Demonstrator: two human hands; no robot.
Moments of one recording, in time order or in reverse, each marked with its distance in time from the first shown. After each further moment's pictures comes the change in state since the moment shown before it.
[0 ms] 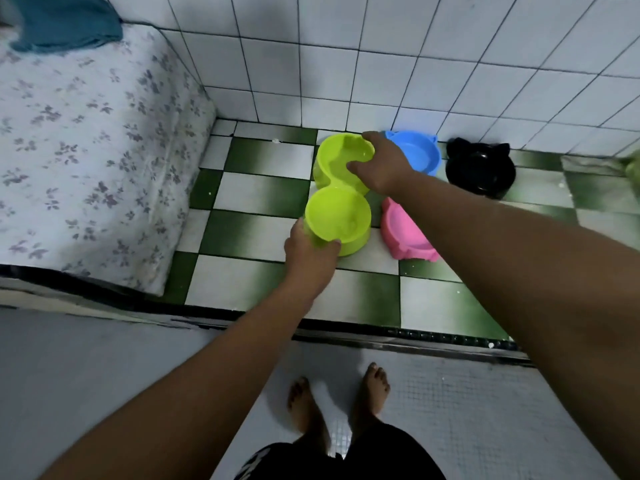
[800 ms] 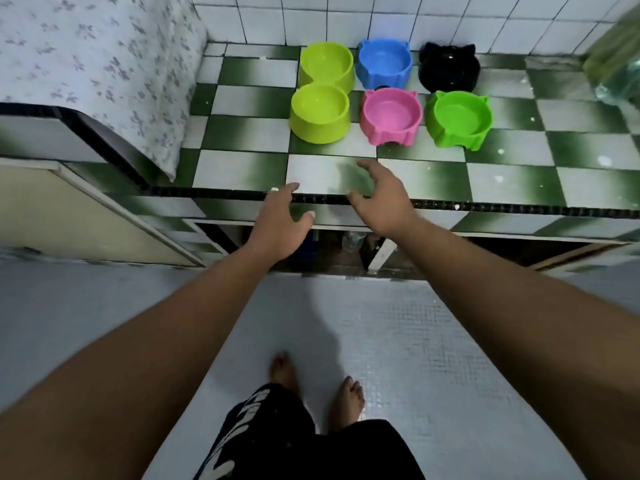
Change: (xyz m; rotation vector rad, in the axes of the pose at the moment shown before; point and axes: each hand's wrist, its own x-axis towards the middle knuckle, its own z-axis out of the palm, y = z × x) left_hand -0.148 -0.113 -0.051 0.502 -0.132 0.299; right_hand -0.315 0.057 0.056 0.147 0.064 -0.024
